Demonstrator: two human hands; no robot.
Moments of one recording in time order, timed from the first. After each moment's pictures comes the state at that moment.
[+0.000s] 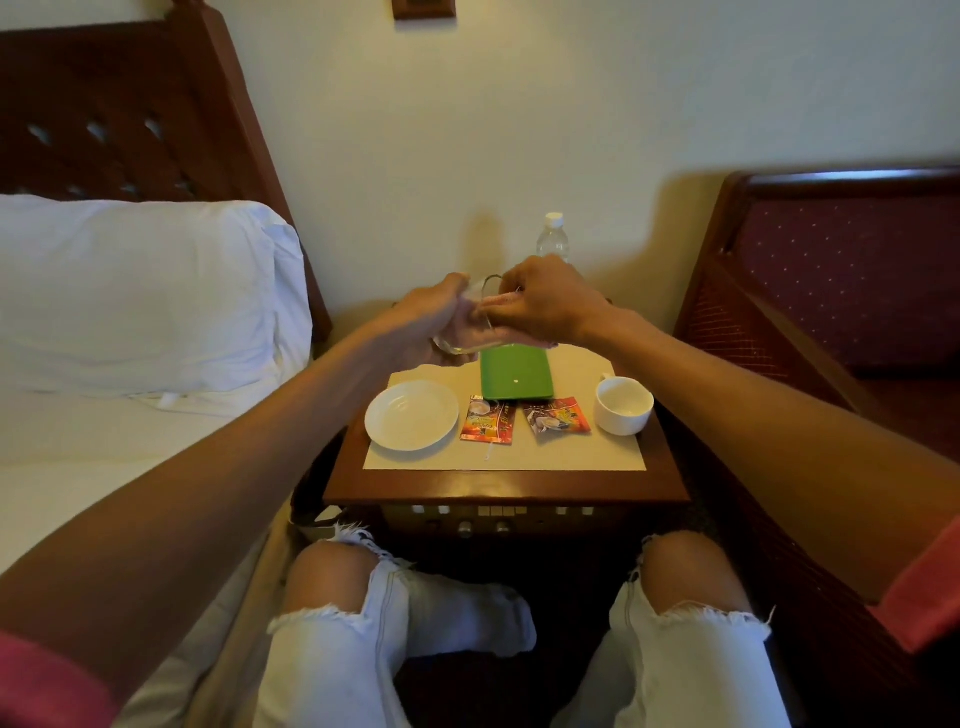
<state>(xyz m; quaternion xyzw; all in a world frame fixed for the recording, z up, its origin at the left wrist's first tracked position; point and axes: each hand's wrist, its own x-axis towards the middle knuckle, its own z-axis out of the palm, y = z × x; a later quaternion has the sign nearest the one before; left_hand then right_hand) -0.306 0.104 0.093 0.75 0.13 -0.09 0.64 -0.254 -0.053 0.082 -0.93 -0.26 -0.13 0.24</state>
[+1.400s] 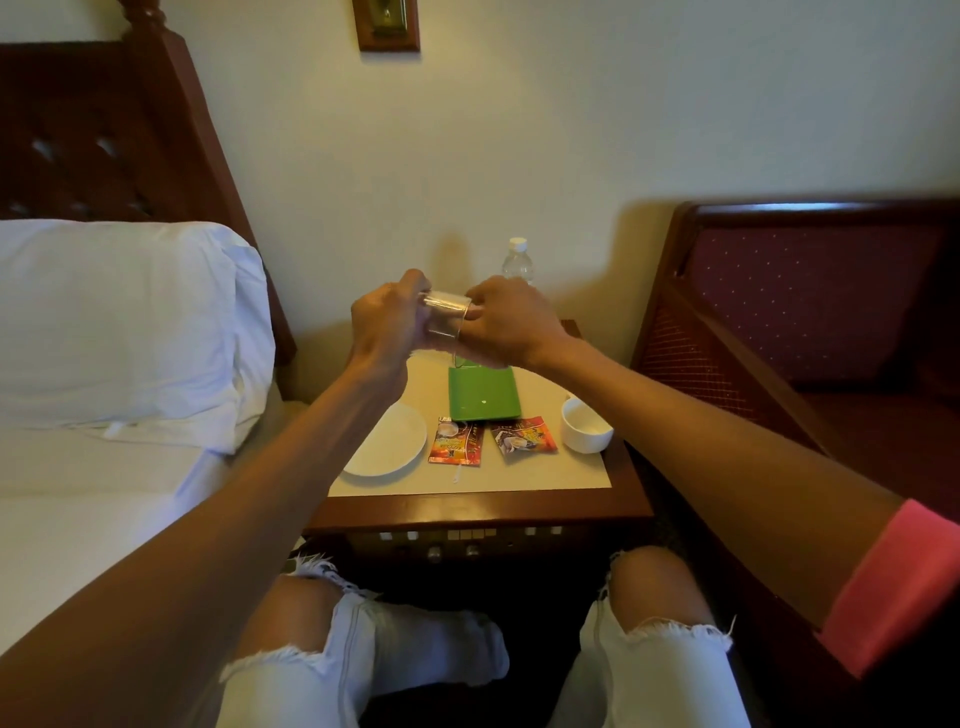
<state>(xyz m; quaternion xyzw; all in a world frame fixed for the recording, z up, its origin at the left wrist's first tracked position) -0.312 0.090 0.094 0.64 0.09 0.15 0.75 -0.274 -0.044 0.092 -0.94 -0.22 -0.14 0.24</state>
